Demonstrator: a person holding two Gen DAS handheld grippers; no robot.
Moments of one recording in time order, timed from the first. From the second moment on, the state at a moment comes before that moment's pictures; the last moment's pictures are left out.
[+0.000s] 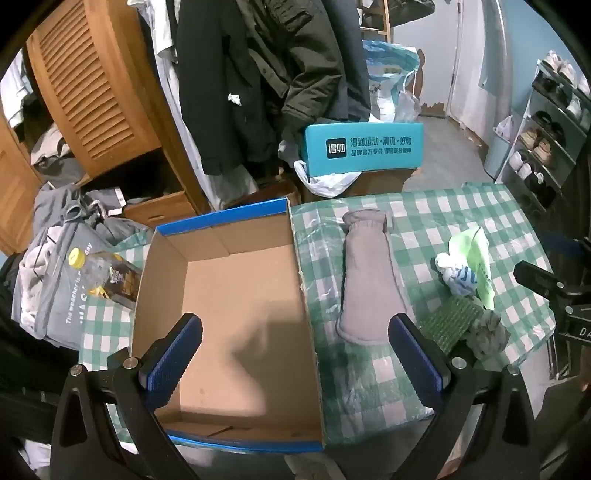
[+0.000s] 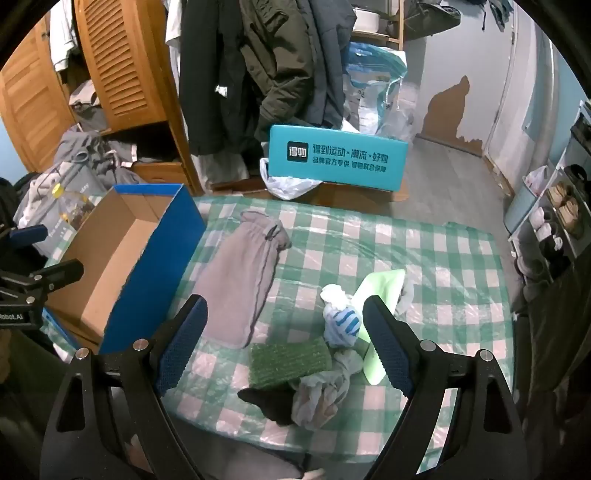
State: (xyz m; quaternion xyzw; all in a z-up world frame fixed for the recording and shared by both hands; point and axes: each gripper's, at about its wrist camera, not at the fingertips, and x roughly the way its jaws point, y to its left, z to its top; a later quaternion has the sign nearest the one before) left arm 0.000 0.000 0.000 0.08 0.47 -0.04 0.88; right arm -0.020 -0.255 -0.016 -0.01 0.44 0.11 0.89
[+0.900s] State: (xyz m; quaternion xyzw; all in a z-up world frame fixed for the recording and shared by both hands) left arm 0.000 -0.004 -0.001 0.08 0.48 -0.04 0.88; right arm -0.020 -0.257 -0.015 -0.01 0.45 0.11 0.89
